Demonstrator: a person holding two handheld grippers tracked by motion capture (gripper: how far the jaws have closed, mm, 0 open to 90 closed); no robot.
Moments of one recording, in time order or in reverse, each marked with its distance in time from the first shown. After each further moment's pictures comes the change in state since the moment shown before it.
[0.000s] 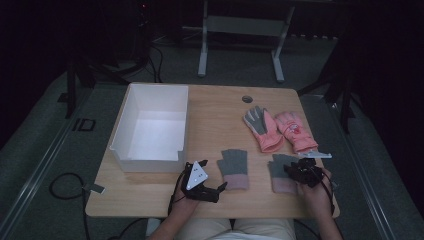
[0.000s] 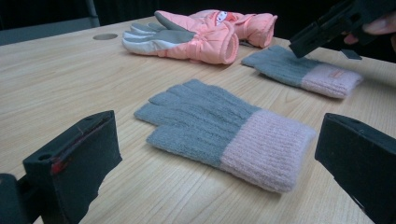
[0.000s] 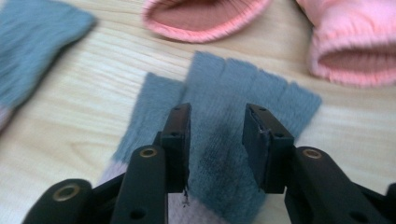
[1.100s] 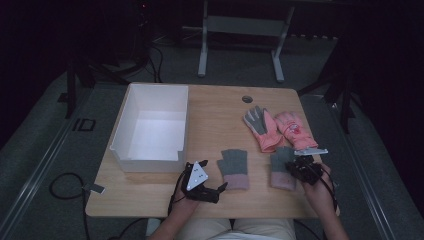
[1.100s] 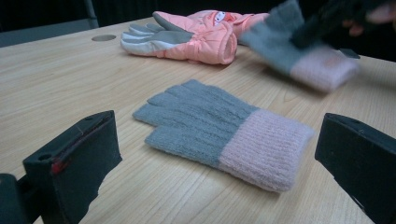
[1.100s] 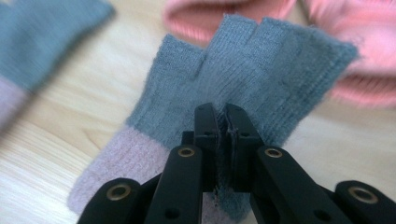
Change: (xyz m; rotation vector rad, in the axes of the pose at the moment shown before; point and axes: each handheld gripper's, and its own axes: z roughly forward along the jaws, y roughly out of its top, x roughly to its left) left arm 0.000 0.000 0.001 0.004 -0.006 0.000; right arm 0.014 0.021 -0.013 0.031 -0.018 -0.085
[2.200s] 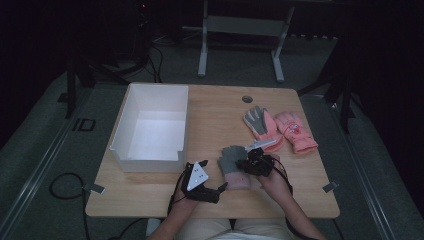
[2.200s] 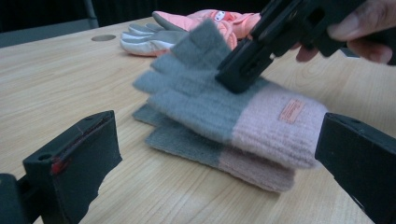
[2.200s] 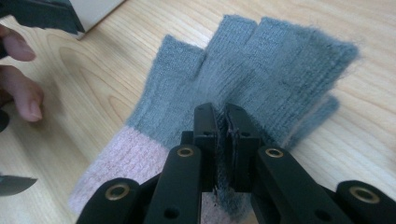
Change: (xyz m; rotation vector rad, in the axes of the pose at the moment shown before) left arm -0.002 0.000 0.000 0.003 0.008 0.011; right arm 0.109 0.054 0.054 0.035 0.338 -0.137
